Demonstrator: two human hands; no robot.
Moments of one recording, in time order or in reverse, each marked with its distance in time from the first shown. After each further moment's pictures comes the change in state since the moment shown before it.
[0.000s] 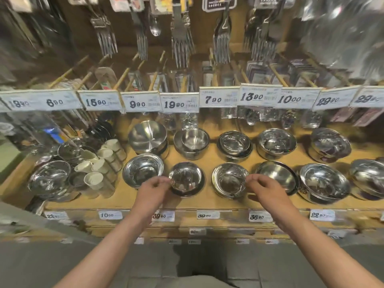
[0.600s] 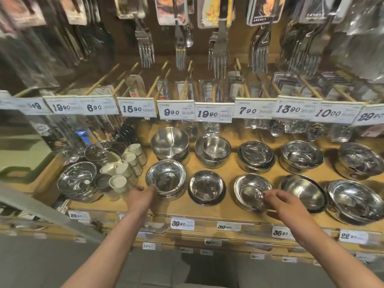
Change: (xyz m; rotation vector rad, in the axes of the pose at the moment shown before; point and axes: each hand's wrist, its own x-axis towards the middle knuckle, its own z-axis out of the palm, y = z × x) left_hand 0.057 -0.034 -0.073 -0.154 0.345 -0.131; right_hand 0.015 0.014 0.021 -0.023 -0.024 0.040
